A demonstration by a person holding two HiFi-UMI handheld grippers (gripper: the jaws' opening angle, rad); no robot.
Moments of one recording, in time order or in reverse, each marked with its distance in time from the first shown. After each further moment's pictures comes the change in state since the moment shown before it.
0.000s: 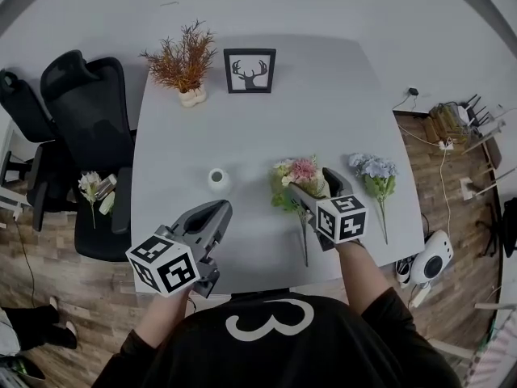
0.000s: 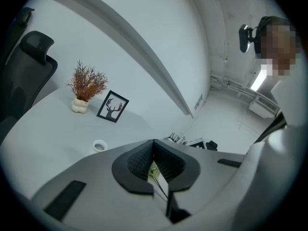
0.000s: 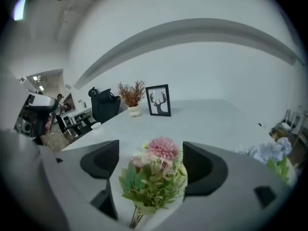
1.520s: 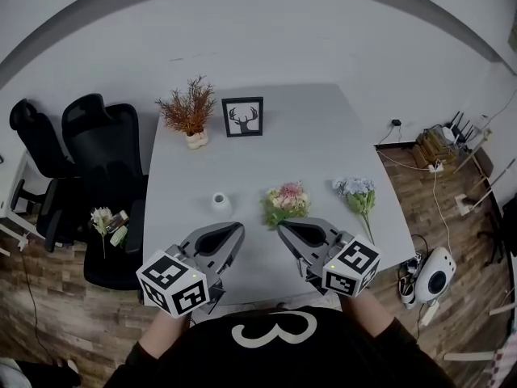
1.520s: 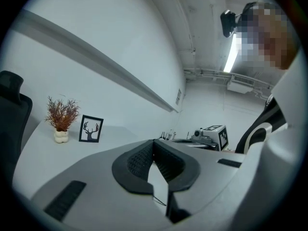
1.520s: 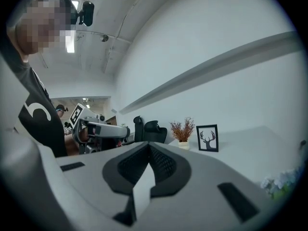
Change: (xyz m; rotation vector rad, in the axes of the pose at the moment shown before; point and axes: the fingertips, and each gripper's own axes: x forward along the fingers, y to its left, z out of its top) left arm -0.040 -0.108 0.025 0.307 -0.048 -0.126; right arm -0.162 0.154 0.079 -0.124 -0.355 0.459
